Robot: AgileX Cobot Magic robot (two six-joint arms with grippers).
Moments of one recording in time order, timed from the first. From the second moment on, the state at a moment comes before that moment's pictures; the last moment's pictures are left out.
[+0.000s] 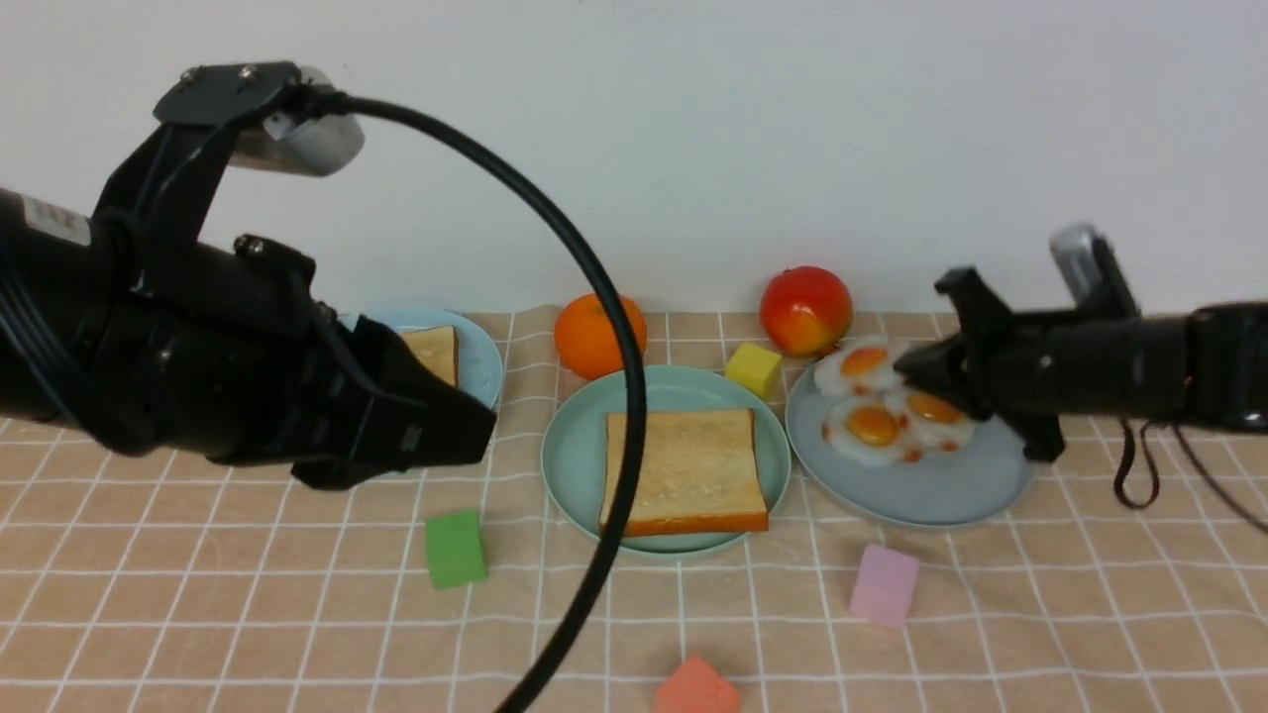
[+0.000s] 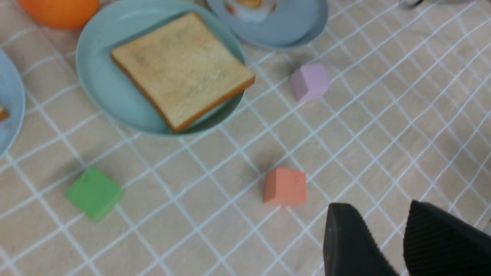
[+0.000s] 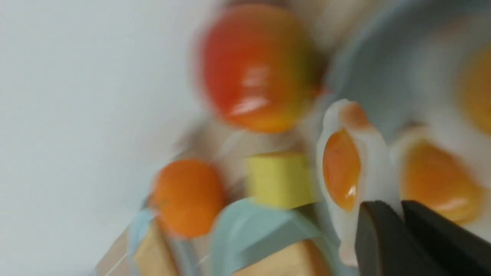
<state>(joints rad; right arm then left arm) 0.04 1.87 -1.10 1.73 0.45 -0.75 -0.33 1.15 -1.07 -0.58 0.88 0.44</state>
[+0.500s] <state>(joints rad) 0.22 1.86 -1.10 1.71 0.79 -0.91 -0.33 1.15 -1.07 -0.36 0.88 0.23</state>
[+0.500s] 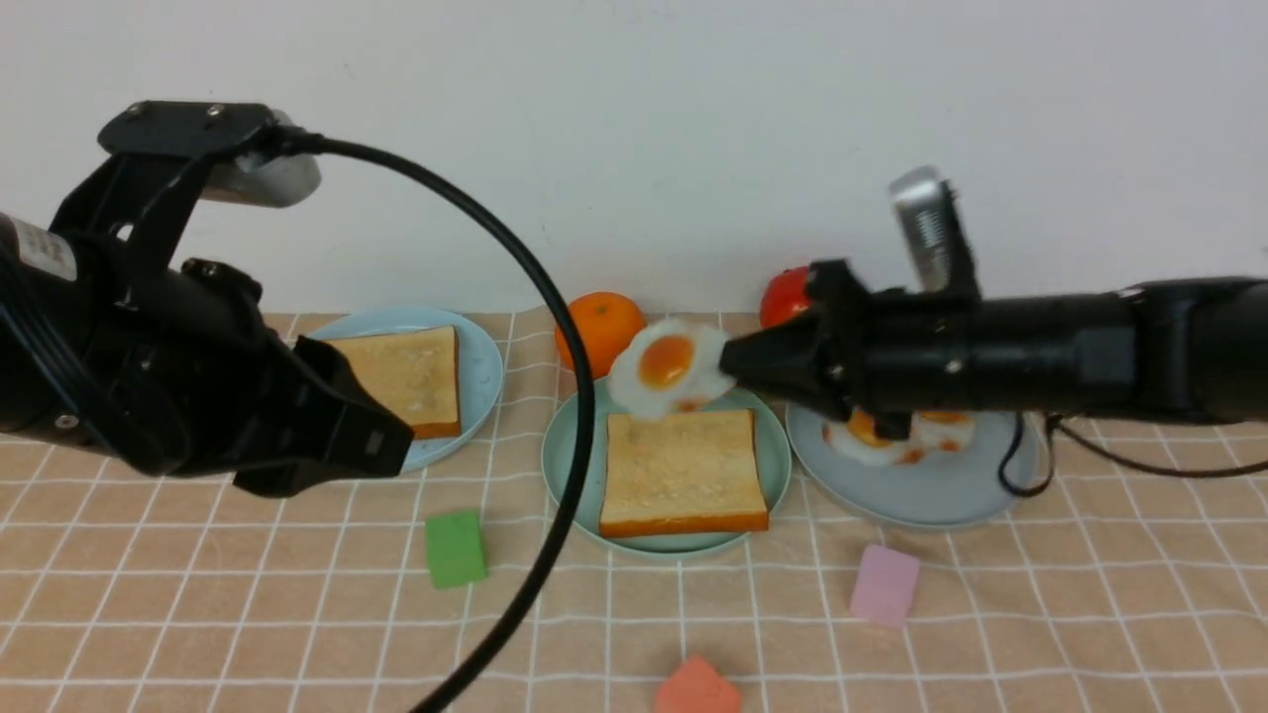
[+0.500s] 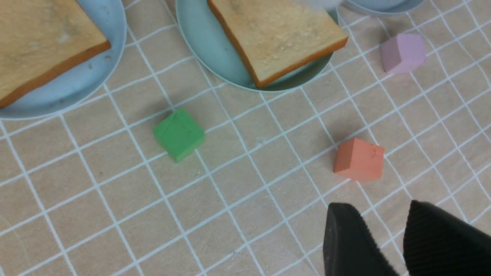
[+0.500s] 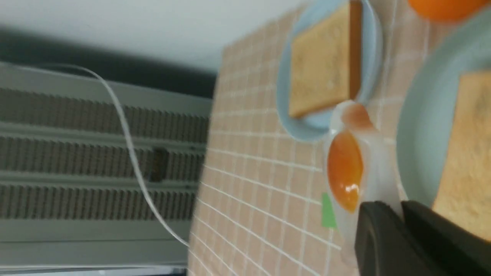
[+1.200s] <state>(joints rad) 0.23 1.92 -1.12 1.54 0.57 -0.91 -0.33 1.15 -1.07 -0.36 0.88 0.23</state>
